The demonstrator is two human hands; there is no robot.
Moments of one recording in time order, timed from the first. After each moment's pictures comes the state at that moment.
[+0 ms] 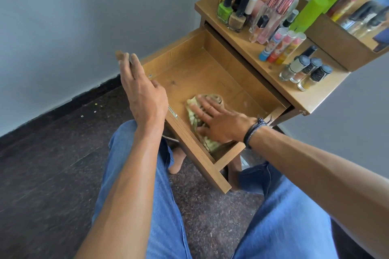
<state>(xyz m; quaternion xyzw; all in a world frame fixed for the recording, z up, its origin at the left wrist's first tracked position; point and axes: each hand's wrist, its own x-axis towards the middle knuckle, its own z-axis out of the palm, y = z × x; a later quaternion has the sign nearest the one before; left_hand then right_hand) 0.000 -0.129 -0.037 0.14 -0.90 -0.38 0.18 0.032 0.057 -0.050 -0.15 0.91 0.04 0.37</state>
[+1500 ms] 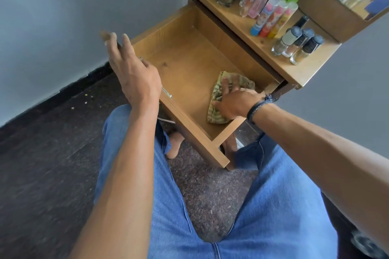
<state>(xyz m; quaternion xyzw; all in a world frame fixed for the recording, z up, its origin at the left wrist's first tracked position) -0.002 -0.127 -0.038 0.14 -0.88 -0.41 0.19 0.040 0.075 -0.032 0.12 0.90 0.04 0.42</state>
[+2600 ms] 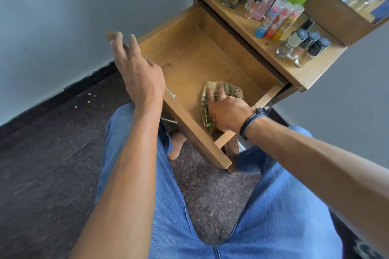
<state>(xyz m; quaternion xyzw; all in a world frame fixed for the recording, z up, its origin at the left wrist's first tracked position) -0.003 -0.127 -0.037 0.14 -0.89 -0.39 0.18 0.060 0.039 -0.024 -0.03 0.92 0.12 0.38</state>
